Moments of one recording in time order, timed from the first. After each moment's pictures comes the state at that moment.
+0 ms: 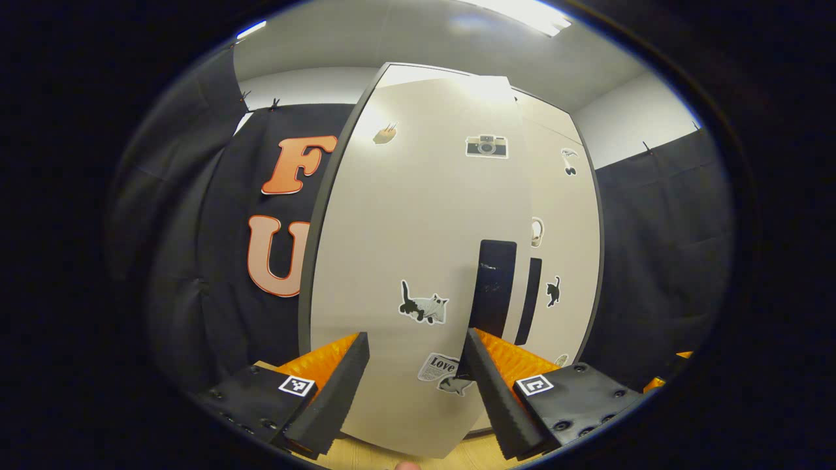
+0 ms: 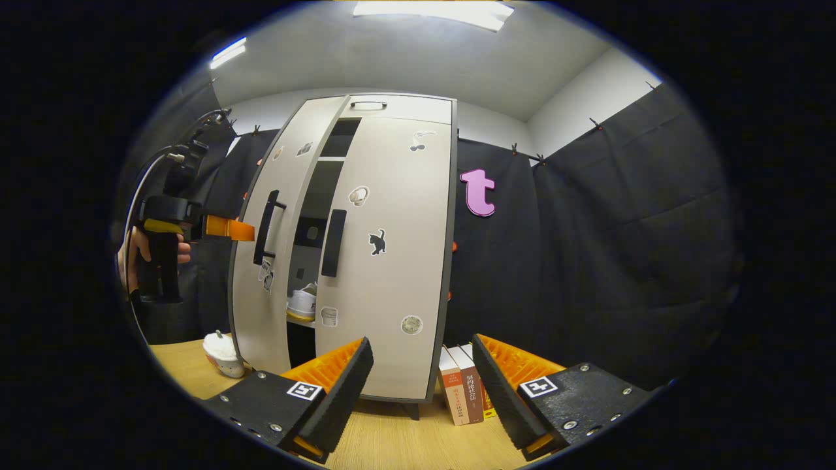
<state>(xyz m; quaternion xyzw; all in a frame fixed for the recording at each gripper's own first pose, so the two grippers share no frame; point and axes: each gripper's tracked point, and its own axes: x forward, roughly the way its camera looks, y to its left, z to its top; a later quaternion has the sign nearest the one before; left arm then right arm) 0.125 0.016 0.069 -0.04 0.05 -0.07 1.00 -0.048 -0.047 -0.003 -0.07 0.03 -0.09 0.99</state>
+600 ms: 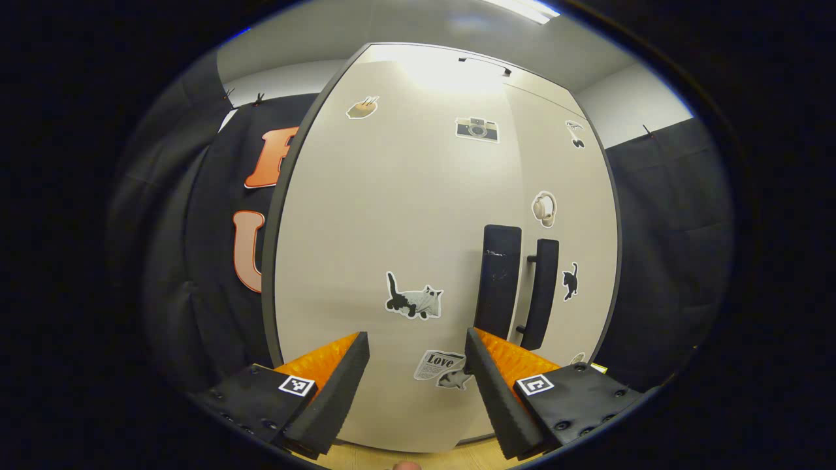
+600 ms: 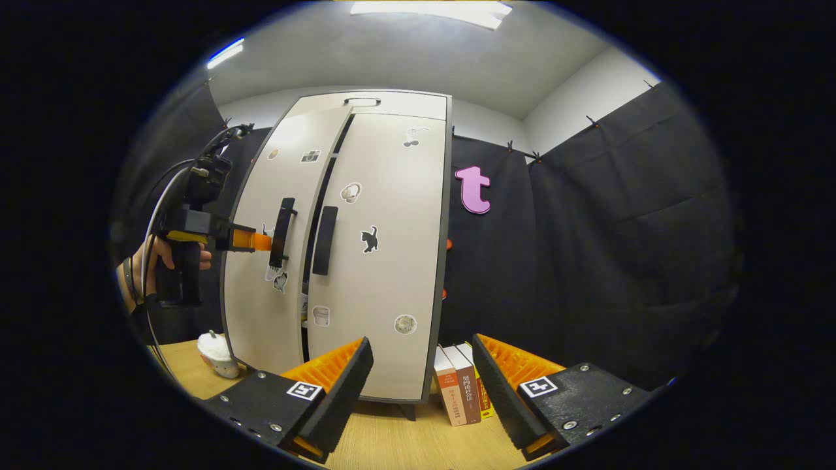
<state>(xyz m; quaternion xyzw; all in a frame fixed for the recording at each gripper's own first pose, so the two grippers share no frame) 0.144 0.003 0.061 -0.03 0.06 -0.07 1.00 -0.039 -0.058 -0.009 -0.06 0.03 -0.11 0.99</state>
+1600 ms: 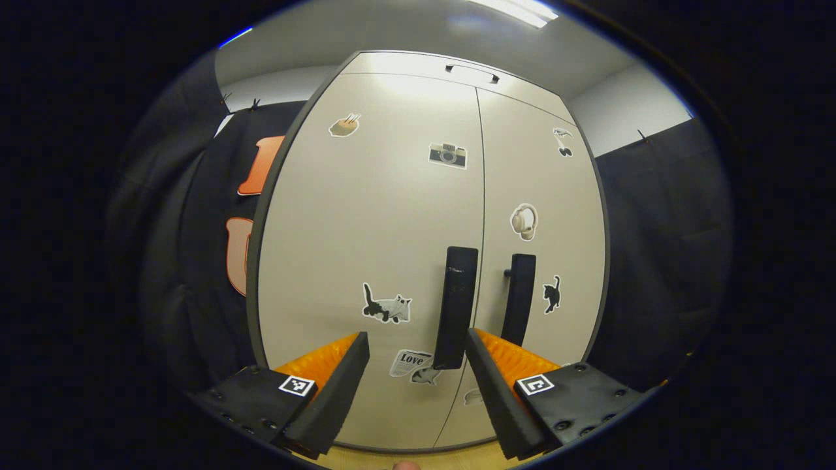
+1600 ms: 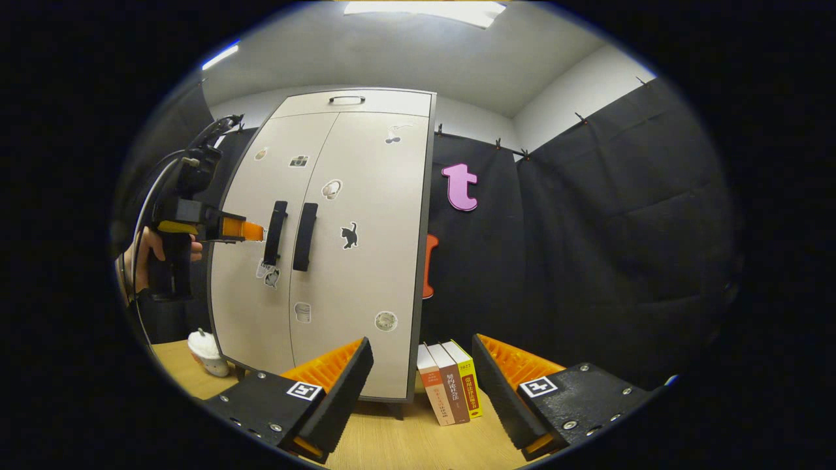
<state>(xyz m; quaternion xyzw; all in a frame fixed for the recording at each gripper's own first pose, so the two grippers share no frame) 0.140 -0.012 0.078 -0.03 0.04 -0.08 1.00 -0.042 -0.082 -0.014 -0.06 0.03 -0.12 0.99</state>
